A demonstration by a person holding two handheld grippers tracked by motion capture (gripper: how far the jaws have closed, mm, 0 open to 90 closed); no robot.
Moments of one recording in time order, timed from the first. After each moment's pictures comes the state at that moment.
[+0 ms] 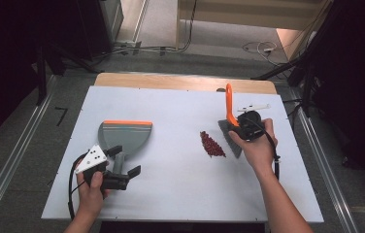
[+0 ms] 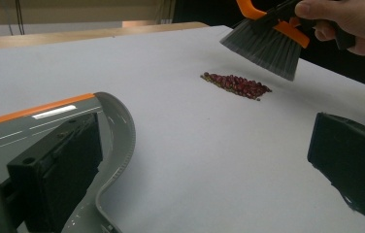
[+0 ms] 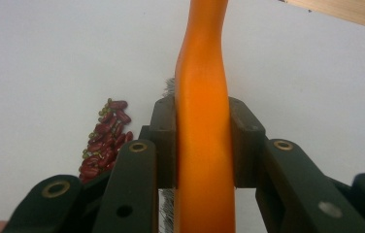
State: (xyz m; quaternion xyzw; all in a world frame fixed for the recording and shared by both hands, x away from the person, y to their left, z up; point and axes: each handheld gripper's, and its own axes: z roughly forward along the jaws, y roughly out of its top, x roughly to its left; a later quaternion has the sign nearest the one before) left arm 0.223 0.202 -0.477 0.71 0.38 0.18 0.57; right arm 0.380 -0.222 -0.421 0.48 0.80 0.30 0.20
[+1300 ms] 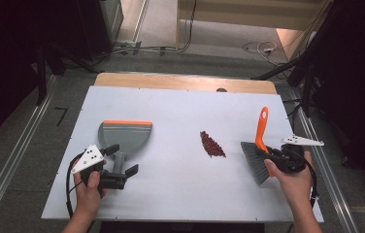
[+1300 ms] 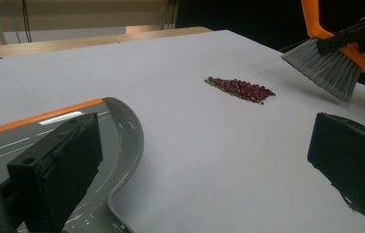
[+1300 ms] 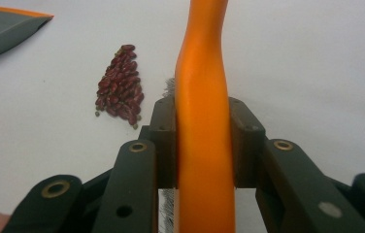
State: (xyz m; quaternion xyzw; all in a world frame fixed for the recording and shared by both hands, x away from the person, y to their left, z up) left arm 0.223 0.206 -0.474 0.71 0.38 0.19 0.57; right arm 0.305 -0.329 -0.442 0.49 0.76 0.41 0.13
